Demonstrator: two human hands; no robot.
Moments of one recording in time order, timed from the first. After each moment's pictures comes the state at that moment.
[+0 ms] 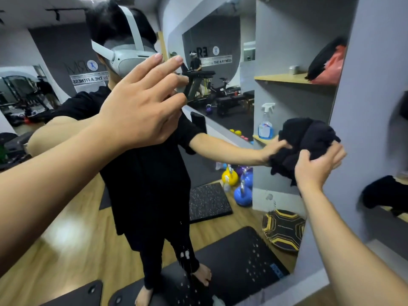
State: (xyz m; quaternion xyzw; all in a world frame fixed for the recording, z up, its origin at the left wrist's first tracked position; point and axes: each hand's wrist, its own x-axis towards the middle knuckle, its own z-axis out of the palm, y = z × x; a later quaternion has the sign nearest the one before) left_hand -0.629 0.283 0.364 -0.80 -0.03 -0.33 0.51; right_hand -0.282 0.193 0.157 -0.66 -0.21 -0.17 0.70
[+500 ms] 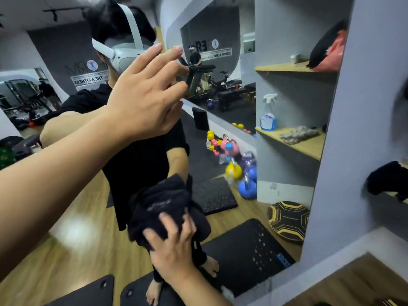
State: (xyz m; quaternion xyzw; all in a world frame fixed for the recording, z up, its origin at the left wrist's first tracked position) left_hand -0.632 0.275 0.367 -0.82 -0.08 -0.30 0.49; right_hand -0.634 0.209 0.041 -0.55 -0.58 -0.27 0.54
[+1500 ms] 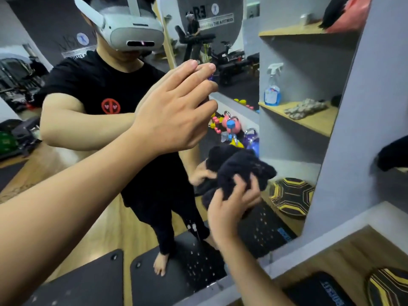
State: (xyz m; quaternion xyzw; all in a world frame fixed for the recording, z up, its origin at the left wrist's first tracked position) left_hand -0.585 0.275 0.292 -0.85 -0.01 -0.26 0.46; right_hand -0.523 0.213 0.039 -0.66 -0.27 -0.13 0.69
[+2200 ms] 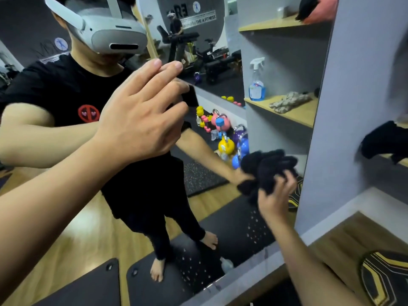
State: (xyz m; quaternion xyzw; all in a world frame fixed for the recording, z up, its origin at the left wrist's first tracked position) left_hand -0.584 0.277 0.288 -0.84 0.00 -0.28 0.47; right_hand -0.351 0.185 -0.049 -0.73 -0.33 -0.12 0.59
